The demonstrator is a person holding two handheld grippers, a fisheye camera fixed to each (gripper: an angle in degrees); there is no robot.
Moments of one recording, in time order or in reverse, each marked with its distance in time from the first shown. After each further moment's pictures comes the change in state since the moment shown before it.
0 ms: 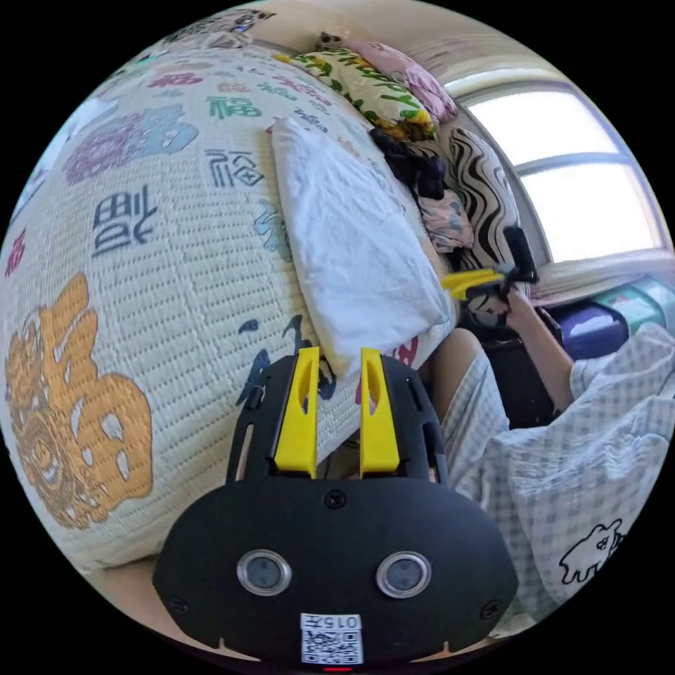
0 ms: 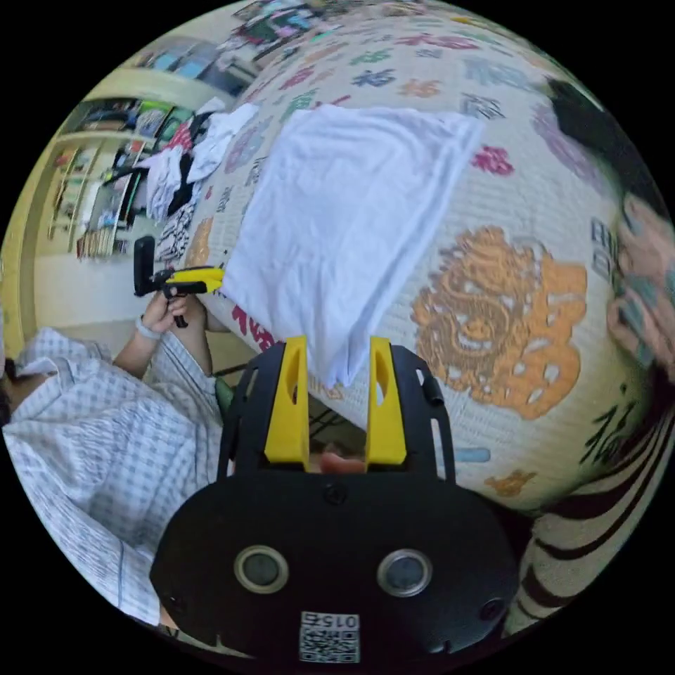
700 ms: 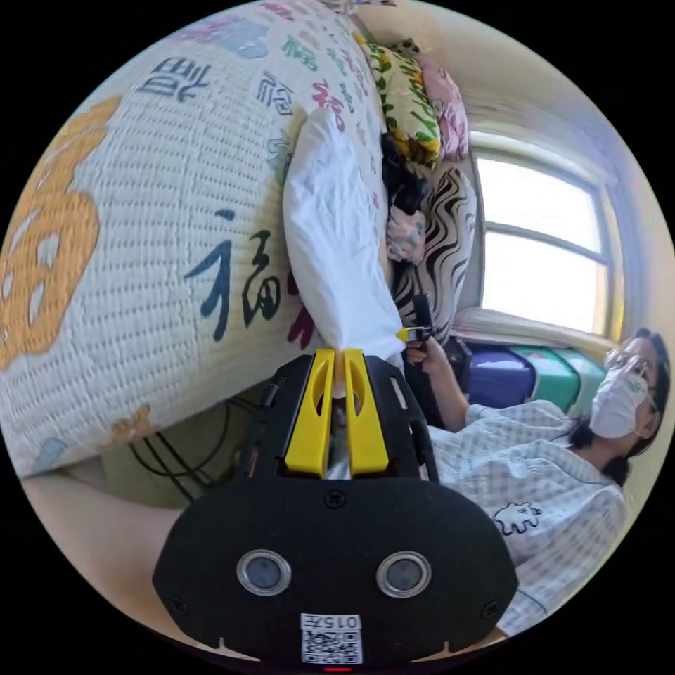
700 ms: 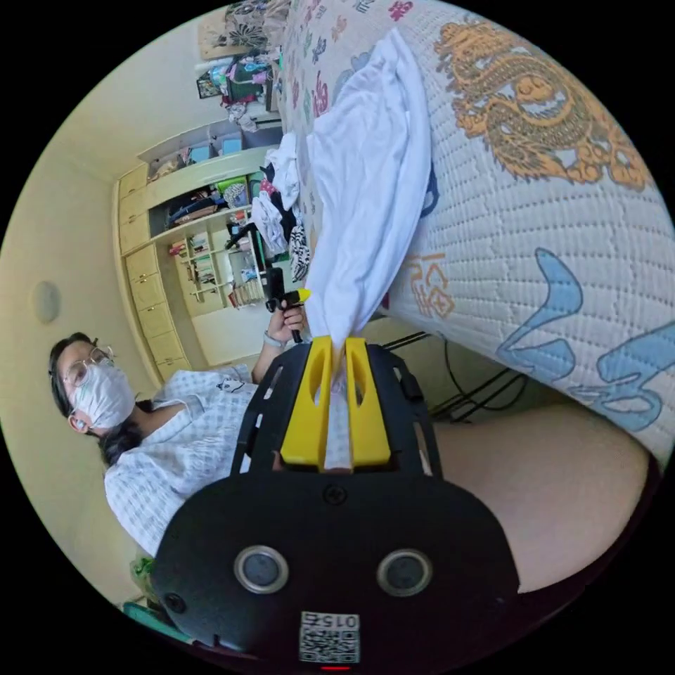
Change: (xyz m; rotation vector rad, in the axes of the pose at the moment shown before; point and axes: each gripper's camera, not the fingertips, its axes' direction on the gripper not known) left arm -0.054 0.029 -0.053 -0.033 0.449 -0.273; right arm 0.101 0.103 -0.047 0.015 -0.793 0.206
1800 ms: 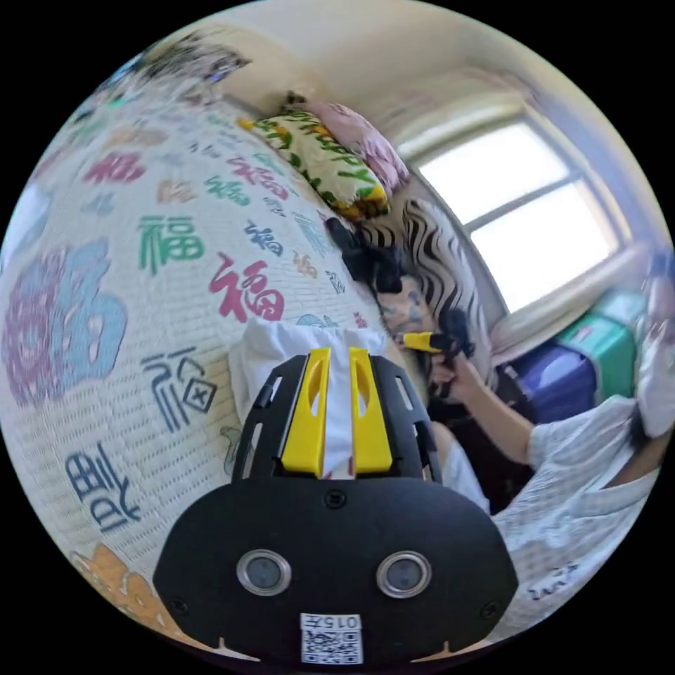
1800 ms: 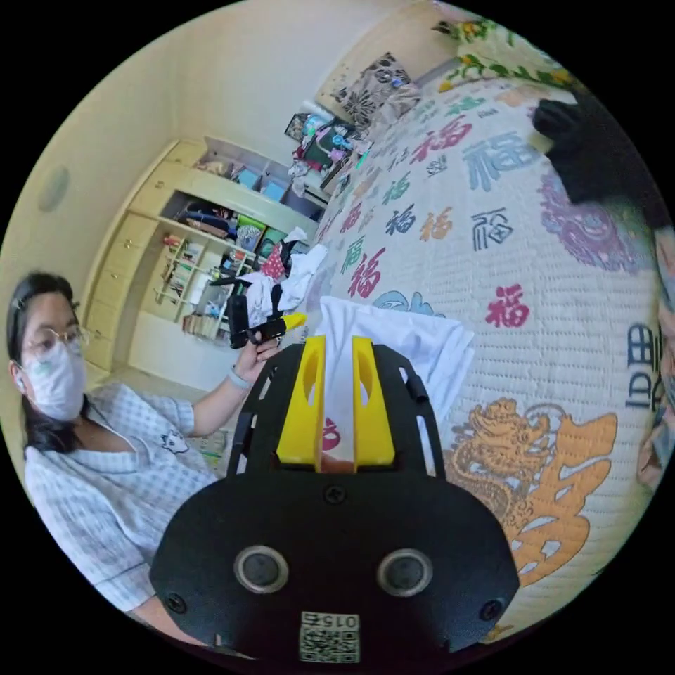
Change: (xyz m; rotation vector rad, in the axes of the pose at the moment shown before) left arm 0.179 -0.213 -0.048 0.231 -0.292 0.512; right arm -0.076 -0.118 -0.080 0.386 0.268 -0.425
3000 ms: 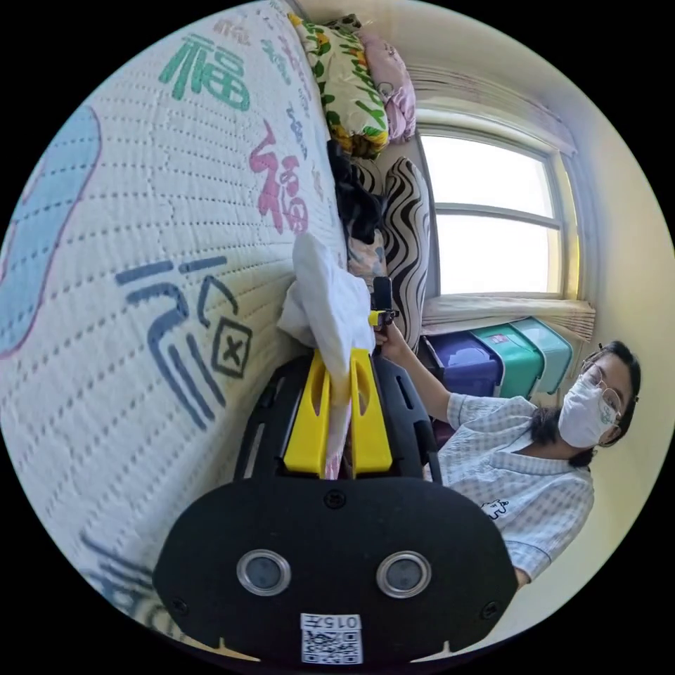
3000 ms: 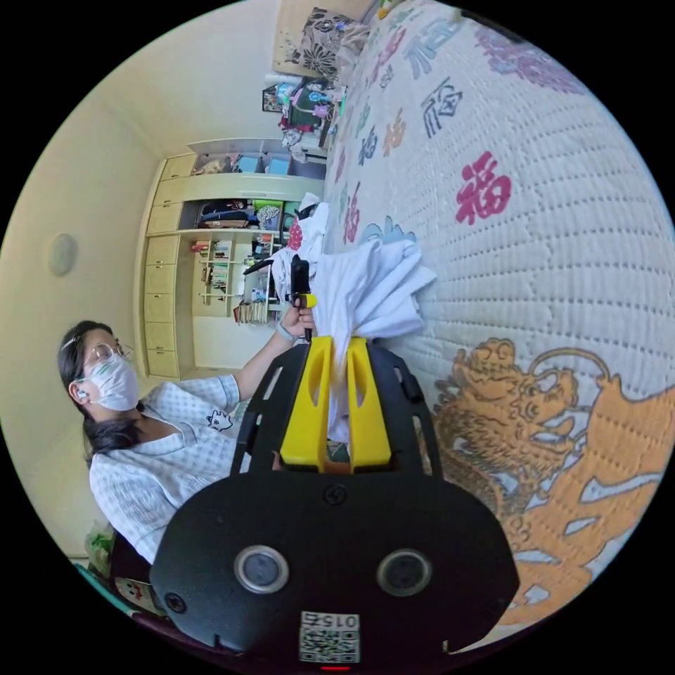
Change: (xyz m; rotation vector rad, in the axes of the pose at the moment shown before) left arm -0.083 -0.086 -0.141 -0.287 0.503 -0.242; right arm 0.132 0.031 0.197 -0.202 -0.274 0.179
